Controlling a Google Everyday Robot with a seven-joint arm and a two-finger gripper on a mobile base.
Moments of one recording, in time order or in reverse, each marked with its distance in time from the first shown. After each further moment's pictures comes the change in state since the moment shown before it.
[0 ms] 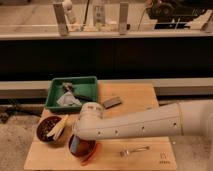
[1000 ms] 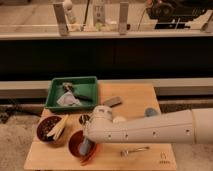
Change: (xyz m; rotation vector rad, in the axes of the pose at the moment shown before) arm 0.009 0.048 -0.004 -0.058 0.017 0.101
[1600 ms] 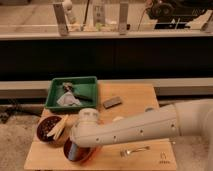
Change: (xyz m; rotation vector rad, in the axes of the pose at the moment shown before) arm -0.041 -0.040 0.005 0.042 -0.051 -0.115
